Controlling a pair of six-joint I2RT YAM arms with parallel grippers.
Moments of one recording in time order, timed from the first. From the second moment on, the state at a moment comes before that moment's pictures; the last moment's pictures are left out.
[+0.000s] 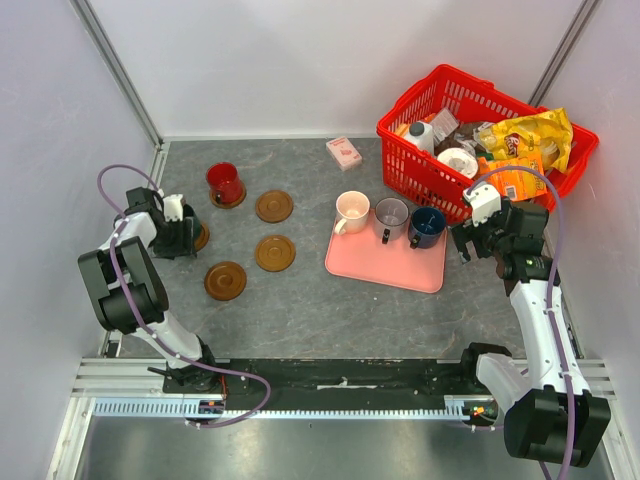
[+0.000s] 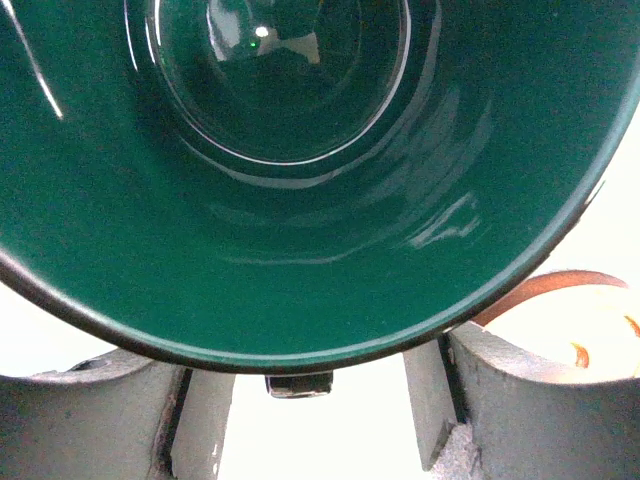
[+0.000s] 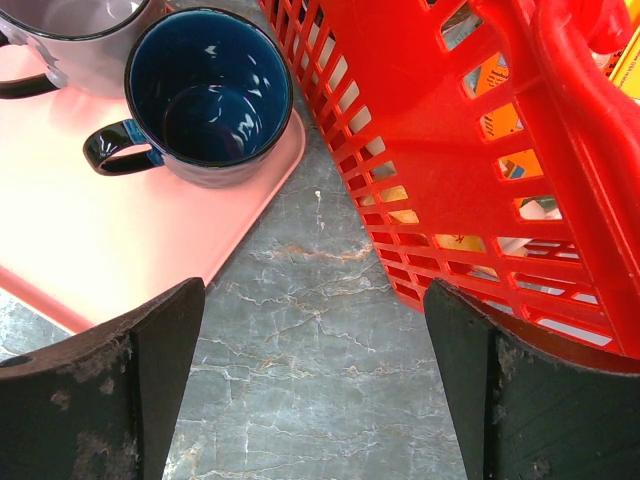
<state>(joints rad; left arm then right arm) 0.38 1.68 1.05 -0.58 0.19 0.35 -0.15 0.93 0.76 -0.44 -0.29 -0.53</state>
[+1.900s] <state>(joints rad) 0.27 1.23 0.92 -0.53 0.17 0.36 -0.16 0.94 0.76 -0.44 -0.31 -0.52</state>
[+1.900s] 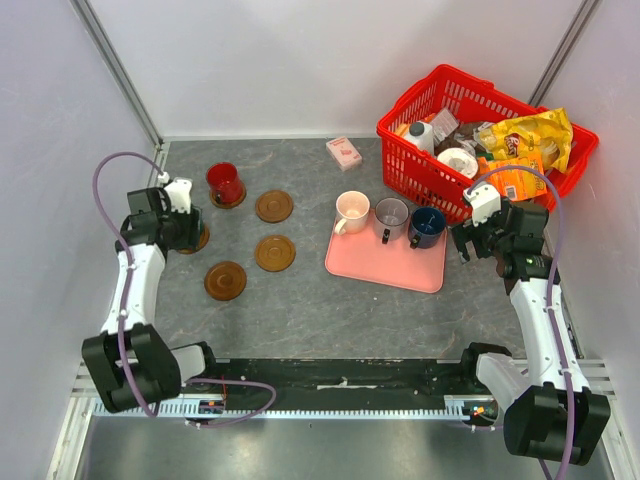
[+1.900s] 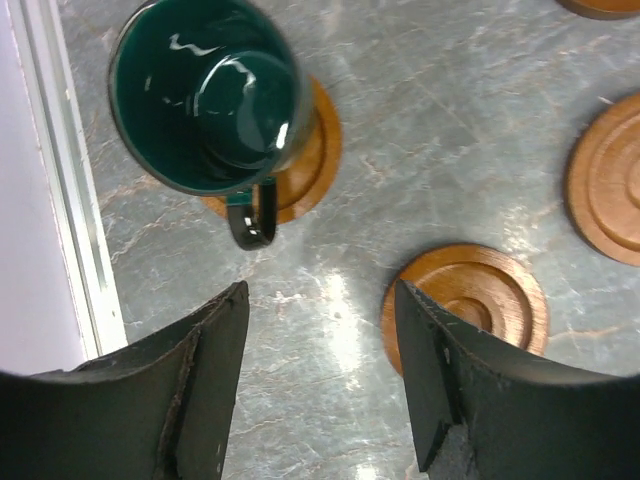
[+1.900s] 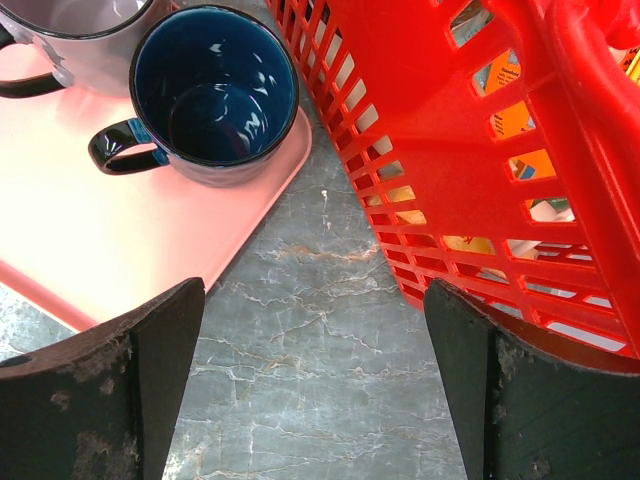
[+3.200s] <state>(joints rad) 0.22 1.38 0.94 -0.44 -0.08 0.35 -0.15 0.88 0.79 -0.47 -0.42 -0.48</state>
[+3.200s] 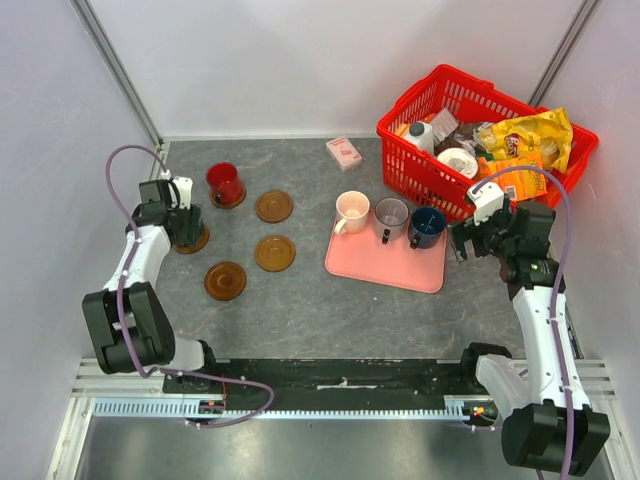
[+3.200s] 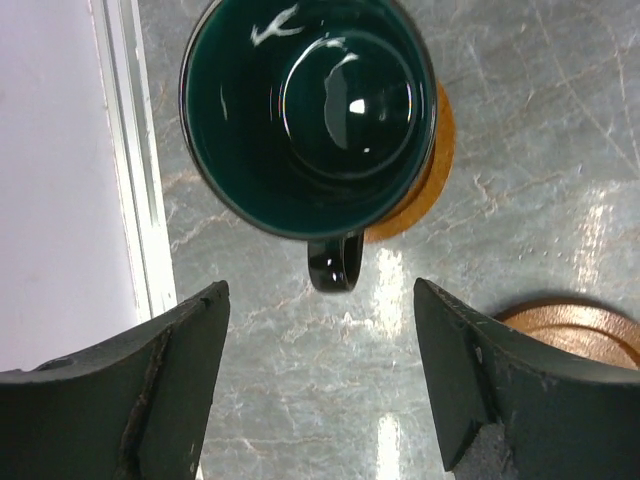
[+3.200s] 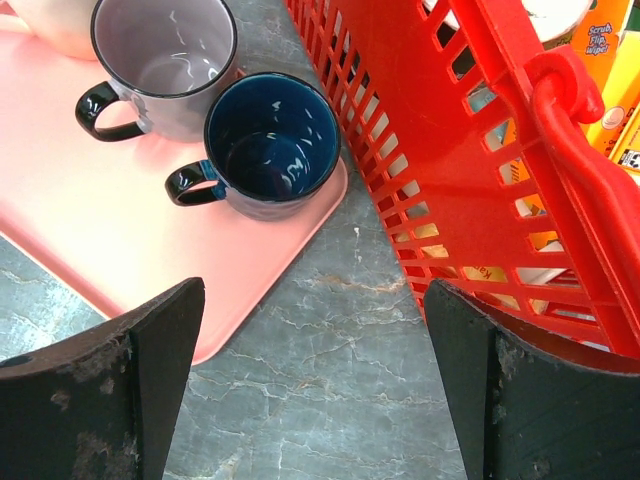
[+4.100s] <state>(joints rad) 0.22 1.63 1.06 -0.43 -0.04 0.33 -0.15 0.88 0.79 -0.47 -0.45 -0.50</state>
